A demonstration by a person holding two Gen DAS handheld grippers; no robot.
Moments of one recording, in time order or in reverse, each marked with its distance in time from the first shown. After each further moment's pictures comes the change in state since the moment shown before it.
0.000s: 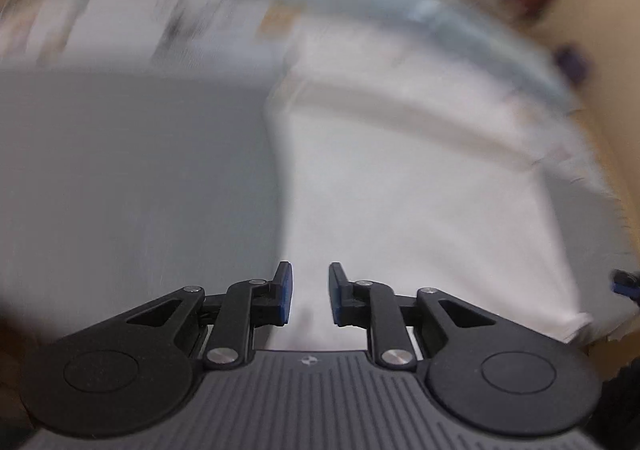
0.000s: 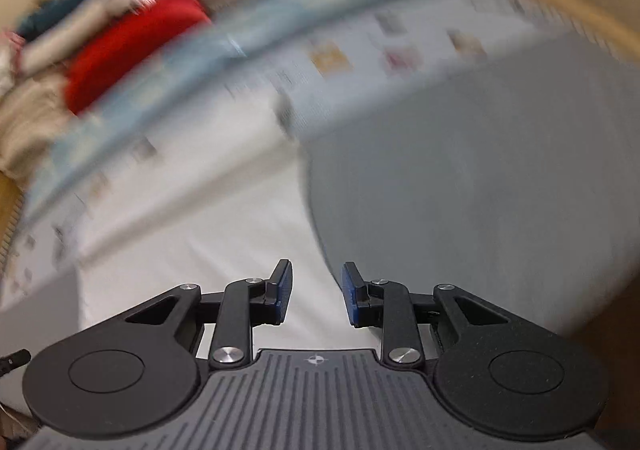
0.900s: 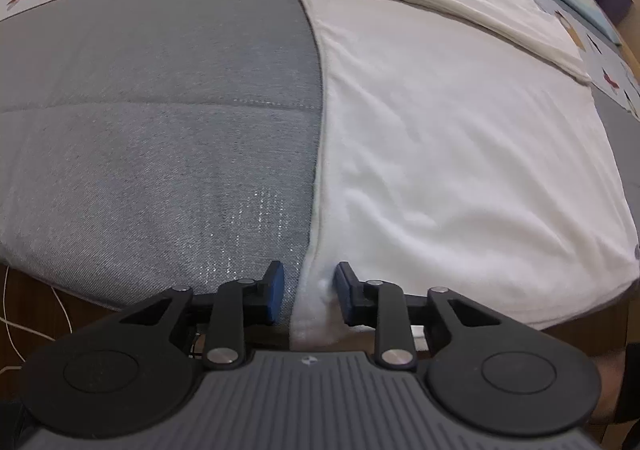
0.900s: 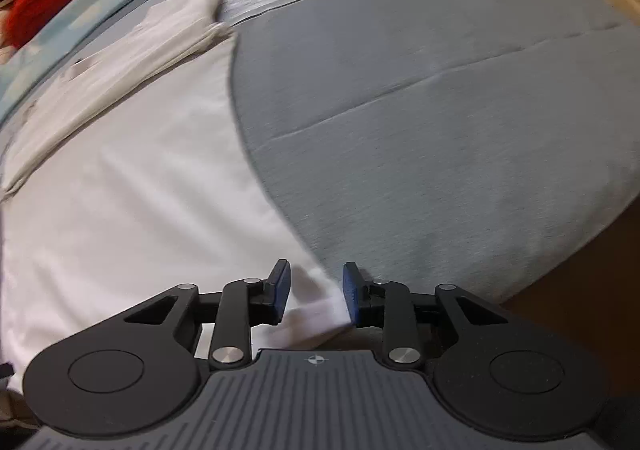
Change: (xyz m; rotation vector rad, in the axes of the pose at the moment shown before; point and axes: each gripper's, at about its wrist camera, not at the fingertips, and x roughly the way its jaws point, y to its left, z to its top) left arm 0.038 0.000 -0.025 0.109 0.143 0.112; right arm 0.057 -0.012 -0.032 -0.028 0.149 -0.164
